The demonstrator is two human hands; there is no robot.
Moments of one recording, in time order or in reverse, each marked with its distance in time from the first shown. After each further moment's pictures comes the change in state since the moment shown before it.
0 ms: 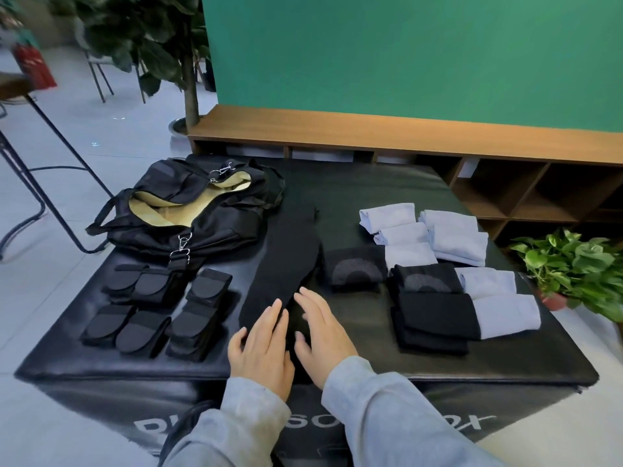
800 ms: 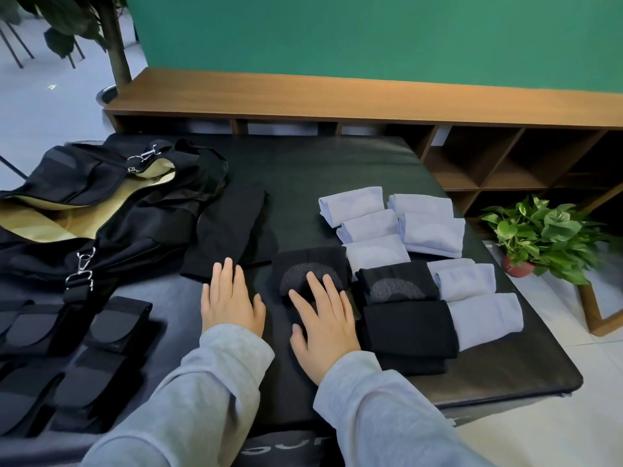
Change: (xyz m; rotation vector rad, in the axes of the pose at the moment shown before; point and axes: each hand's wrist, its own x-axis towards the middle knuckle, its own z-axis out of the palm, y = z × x) left_hand 0.113 0.008 0.086 0.061 -0.261 -0.340; right_hand 0.037 0.098 -0.014 -0.507 0.221 0.089
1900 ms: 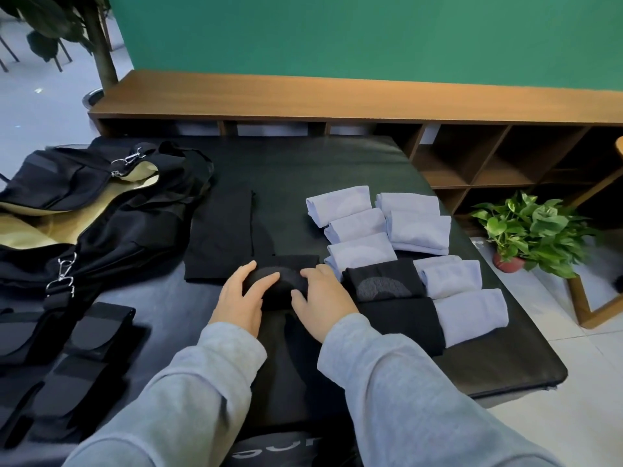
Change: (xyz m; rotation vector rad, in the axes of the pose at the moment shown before) left_hand 0.000 0.007 0.006 -0.319 -0.027 0.322; right_hand 0.053 0.005 -0.060 0.316 -0.405 0.259
